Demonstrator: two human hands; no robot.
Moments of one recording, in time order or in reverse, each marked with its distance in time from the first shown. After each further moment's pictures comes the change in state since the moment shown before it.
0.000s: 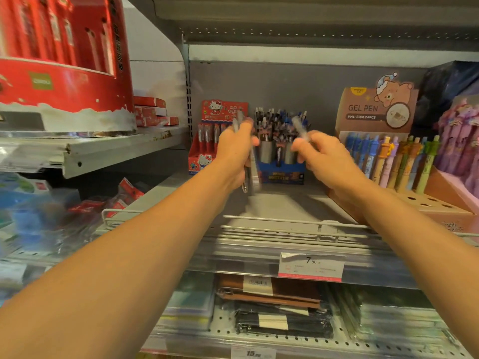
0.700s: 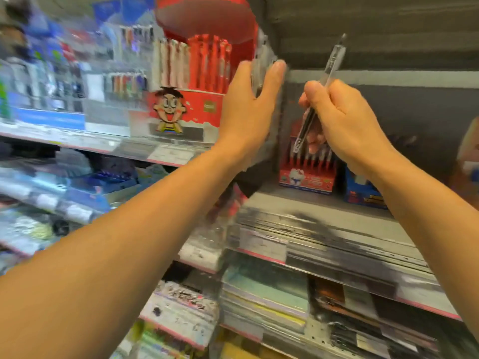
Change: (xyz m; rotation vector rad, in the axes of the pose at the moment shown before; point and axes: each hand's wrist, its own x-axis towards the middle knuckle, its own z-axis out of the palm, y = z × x) left_hand -0.089 0.135 -0.159 0.400 0.265 0.725; right_hand -0.005 -0.222 0.080 0.218 0.017 -0.323
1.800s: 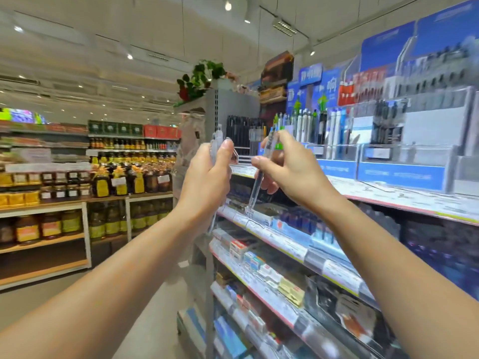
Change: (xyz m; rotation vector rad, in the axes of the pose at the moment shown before) left_hand 0.087 -0.118 -0.686 0.444 0.298 -0.204; right_hand 0.080 -0.353 0.643 0.565 -0.405 -0.261
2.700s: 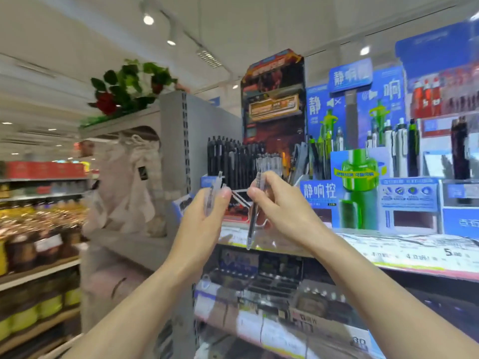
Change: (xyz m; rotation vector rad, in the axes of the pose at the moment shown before) left_hand 0.349 -0.310 -0.037 -0.129 -0.335 0.101; right_hand 0.261 0.198 0.205 -0.425 0.230 0.182
